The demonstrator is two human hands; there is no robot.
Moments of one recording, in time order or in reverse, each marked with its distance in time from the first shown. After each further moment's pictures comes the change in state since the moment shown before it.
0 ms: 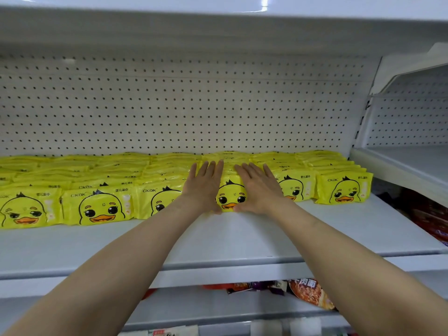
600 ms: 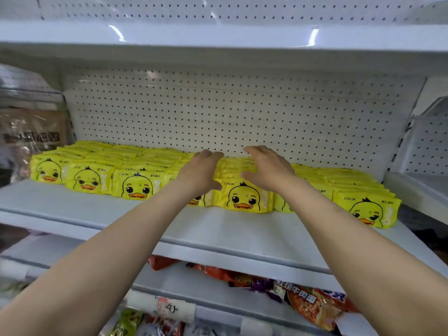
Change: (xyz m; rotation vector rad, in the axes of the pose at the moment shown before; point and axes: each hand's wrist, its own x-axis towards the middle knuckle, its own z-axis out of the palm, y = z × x) left_hand -0.065 -0.014 -0.076 -0.348 0.148 -0.230; right_hand -0.006 -0.005 -0.094 0.240 0.108 -0.149
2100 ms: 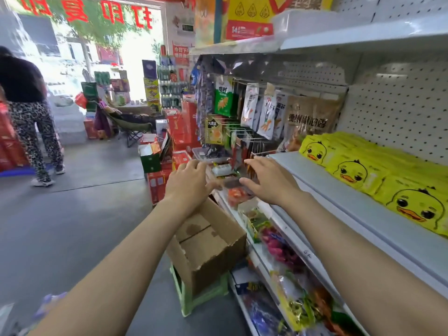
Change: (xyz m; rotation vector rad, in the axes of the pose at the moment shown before) left_hand -0.440 -0.274 -0.155 0.489 0.209 -1.066; right_hand -0.051 -0.525 0.103 0.382 -0.243 -0.928
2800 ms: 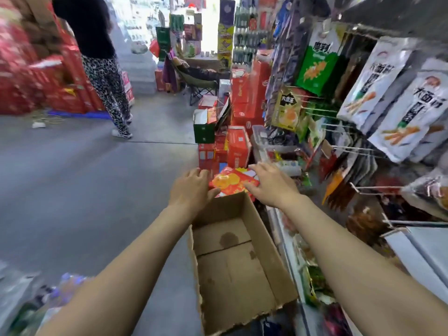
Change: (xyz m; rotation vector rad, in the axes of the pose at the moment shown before) left_hand 0.230 -0.172 0.199 0.101 -0.160 -0.377; right_hand 0.375 0.005 0.224 0.028 -0.268 -0.266
